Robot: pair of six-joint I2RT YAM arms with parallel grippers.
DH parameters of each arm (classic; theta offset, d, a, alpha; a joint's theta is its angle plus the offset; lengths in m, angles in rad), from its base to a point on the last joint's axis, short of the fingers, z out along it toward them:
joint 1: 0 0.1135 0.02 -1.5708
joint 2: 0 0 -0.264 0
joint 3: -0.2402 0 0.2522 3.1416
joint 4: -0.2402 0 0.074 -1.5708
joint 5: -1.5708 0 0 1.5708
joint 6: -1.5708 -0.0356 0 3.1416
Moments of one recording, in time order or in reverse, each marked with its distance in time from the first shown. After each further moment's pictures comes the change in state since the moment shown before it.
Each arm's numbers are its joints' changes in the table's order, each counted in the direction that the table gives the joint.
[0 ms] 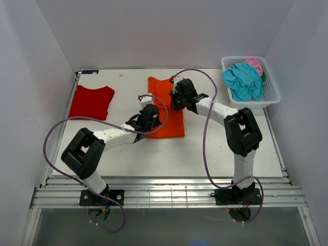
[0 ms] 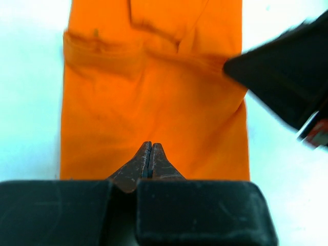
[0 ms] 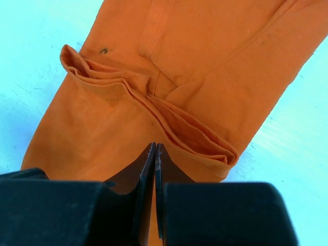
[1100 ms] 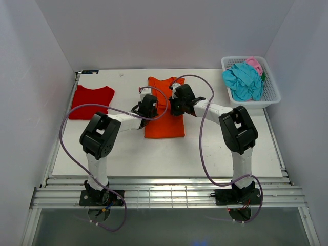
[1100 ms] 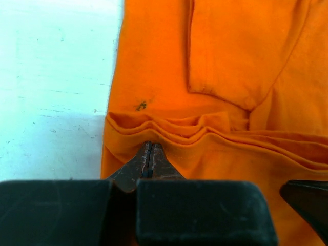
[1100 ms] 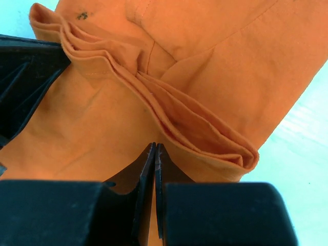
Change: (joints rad) left arm 0.149 0.308 -0.228 0.055 0.008 -0.165; right arm 0.000 0.053 0.039 0.016 0.032 -0.003
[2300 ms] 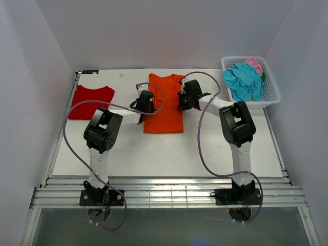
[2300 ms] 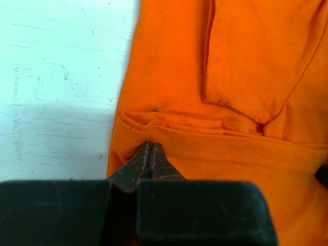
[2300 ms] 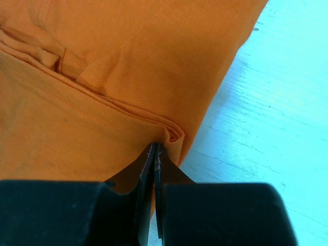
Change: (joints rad) left arm 0.076 0.119 -0.094 0.042 -0.069 -0.003; right arm -0.124 0.123 -0.094 0.008 -0.001 -0.006
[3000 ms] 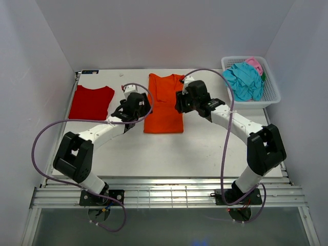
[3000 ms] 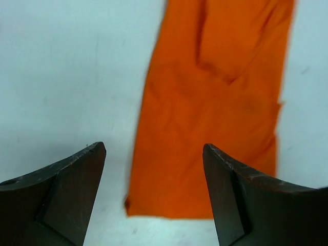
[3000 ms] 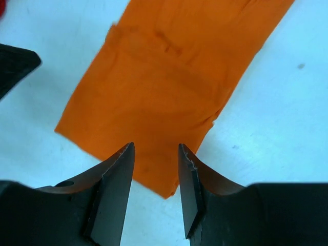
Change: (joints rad) left arm -0.033 -0.519 0.171 -0.251 0.074 0.075; right arm 0.096 -0.515 0.231 -0.039 -0.050 0.010
